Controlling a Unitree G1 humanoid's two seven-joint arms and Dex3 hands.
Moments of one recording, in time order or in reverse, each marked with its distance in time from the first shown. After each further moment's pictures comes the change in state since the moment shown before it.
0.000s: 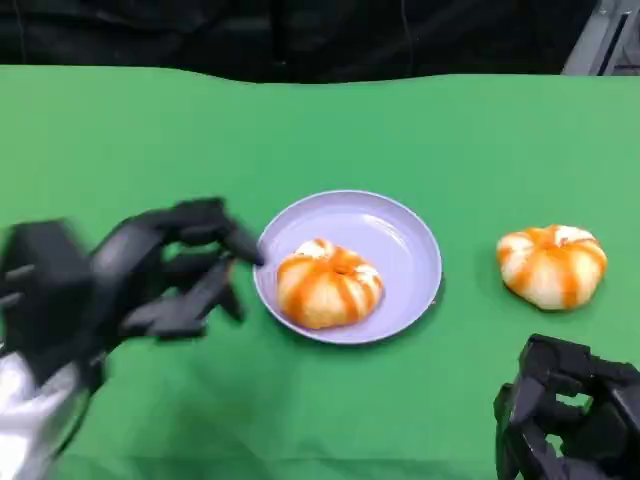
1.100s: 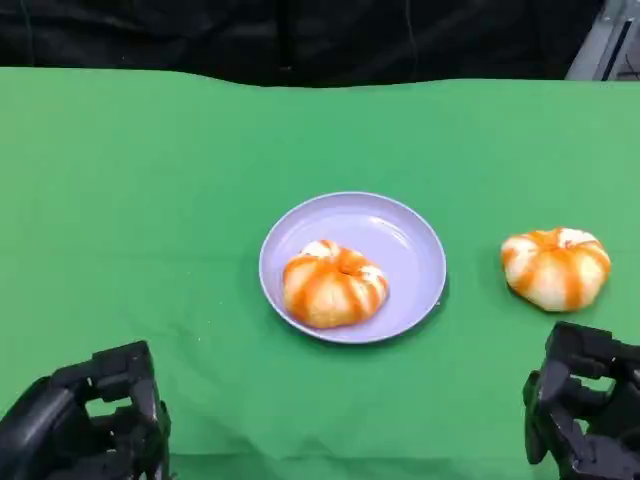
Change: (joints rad) left arm 0.401 -0.049 0.125 -0.110 -0.143 -0.057 -0.111; right arm -0.100 -0.039 -0.089 0.169 0.033 -0.013 0.083
